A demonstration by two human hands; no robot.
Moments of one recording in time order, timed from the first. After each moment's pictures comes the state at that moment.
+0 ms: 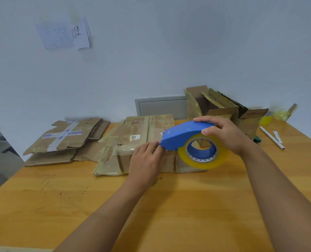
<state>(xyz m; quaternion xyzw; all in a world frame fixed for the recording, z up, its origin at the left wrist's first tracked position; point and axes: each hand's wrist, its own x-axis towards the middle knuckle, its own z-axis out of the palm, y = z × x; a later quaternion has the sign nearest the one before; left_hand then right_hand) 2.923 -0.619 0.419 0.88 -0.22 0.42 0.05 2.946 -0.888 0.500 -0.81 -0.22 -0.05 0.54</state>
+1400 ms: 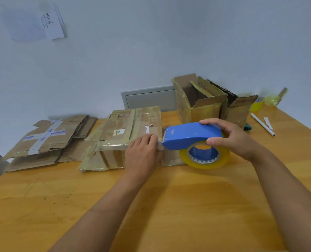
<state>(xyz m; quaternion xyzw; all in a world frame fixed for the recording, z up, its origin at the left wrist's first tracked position) 2.939 -0.649 0.423 0.92 -0.16 0.35 0.01 2.940 -0.942 0.455 -0.82 -0.20 -0.02 0.53</state>
